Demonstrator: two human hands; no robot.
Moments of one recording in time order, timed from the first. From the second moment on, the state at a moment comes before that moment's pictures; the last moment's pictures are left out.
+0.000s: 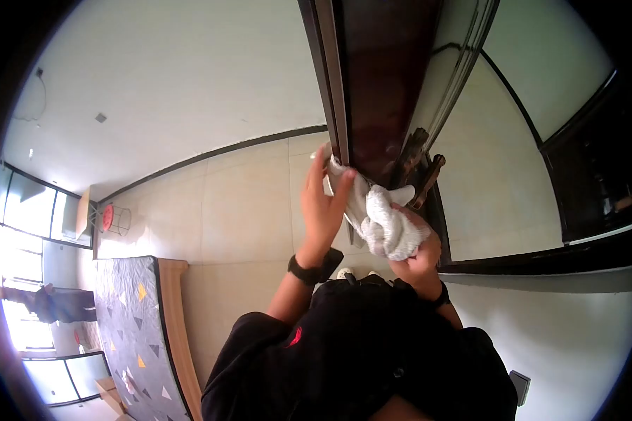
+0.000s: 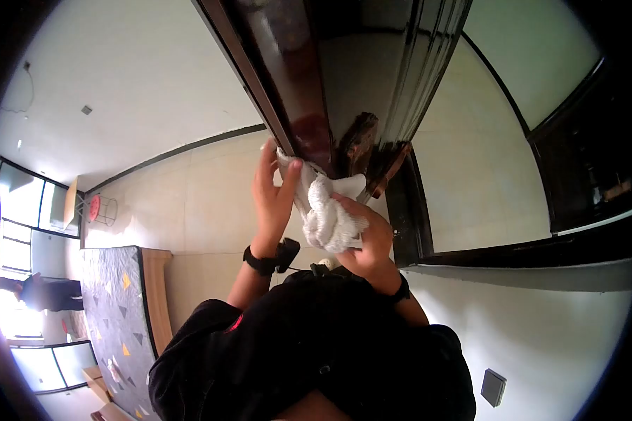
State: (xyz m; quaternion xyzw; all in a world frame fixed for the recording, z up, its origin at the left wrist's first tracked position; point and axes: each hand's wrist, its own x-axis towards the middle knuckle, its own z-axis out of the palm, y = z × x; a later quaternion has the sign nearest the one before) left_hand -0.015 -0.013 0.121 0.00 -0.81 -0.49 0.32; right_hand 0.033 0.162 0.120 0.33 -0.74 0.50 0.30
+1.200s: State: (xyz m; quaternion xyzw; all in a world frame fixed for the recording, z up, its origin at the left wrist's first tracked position) left_hand 0.018 -0.027 0.107 0.00 -0.74 -0.59 0.32; right_hand 0.028 0.154 0.114 0.30 -0.78 0.50 0.24
